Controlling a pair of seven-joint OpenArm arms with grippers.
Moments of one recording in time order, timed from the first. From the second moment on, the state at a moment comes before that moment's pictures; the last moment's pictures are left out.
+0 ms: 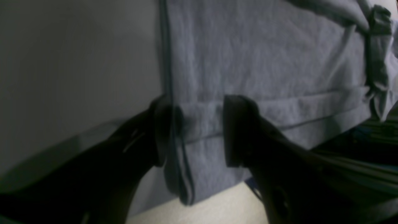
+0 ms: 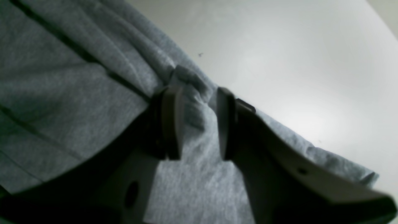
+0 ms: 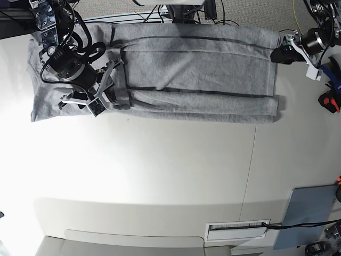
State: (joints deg) left arm 24.5 -21.7 -34.9 83.8 -63.6 -43.1 67.5; right arm -16.4 26.5 -3.0 124.7 15.5 17.9 -55.8
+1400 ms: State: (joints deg) left arm 26.1 -17.0 -35.2 83.9 -61.7 -43.3 63.6; right arm -16.4 26.5 -3.0 124.7 15.3 17.9 -56.1
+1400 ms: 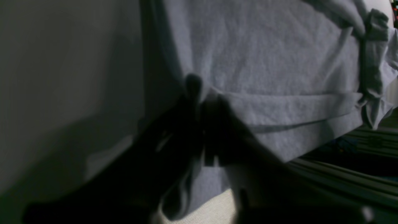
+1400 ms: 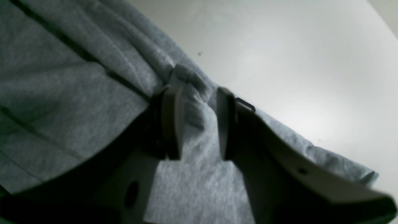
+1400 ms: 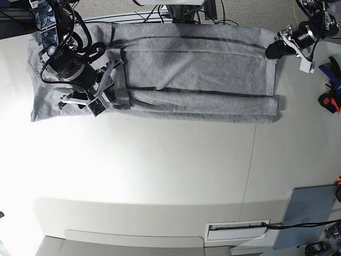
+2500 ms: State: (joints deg) left arm 27.5 -4.6 -20.4 107.0 -83.2 -43.3 71.4; right arm -16.8 26.3 21.6 124.7 -2.9 7.2 -57.3
